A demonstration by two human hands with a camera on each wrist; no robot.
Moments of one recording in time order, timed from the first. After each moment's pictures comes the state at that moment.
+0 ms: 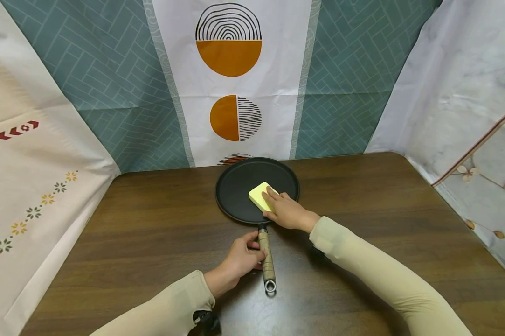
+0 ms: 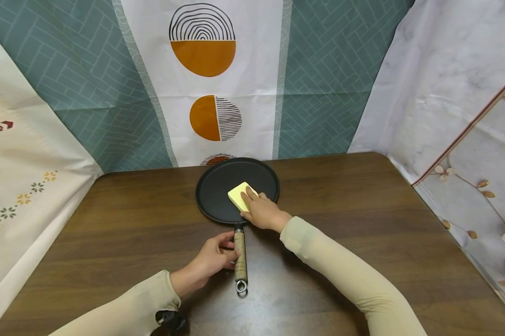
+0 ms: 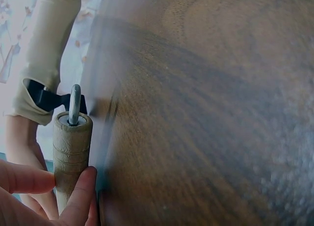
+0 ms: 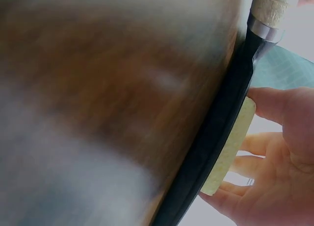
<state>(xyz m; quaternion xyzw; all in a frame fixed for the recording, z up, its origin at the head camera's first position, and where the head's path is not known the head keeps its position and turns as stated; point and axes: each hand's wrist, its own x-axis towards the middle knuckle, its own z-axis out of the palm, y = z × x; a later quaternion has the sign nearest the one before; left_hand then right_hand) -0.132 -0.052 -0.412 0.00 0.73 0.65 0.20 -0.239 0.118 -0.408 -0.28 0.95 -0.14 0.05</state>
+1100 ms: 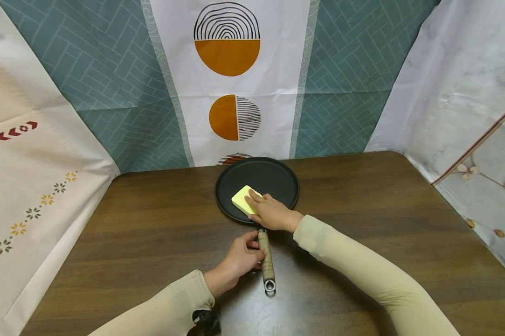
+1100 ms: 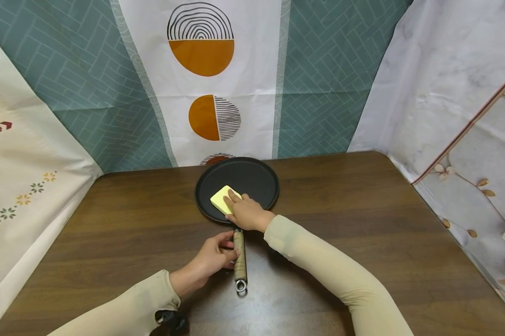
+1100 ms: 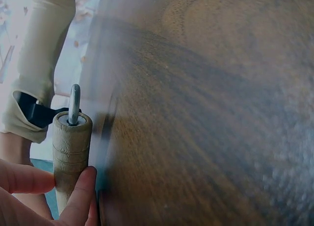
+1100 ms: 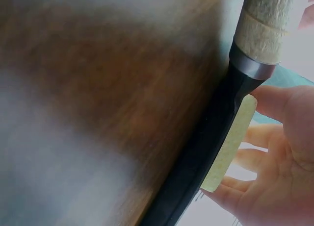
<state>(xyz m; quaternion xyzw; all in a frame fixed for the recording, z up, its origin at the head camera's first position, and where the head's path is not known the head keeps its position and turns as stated) -0.133 -0.051 -0.412 0.01 0.74 0.65 0.19 -0.238 0.085 -0.402 -0.33 0.93 -0.14 0.07</state>
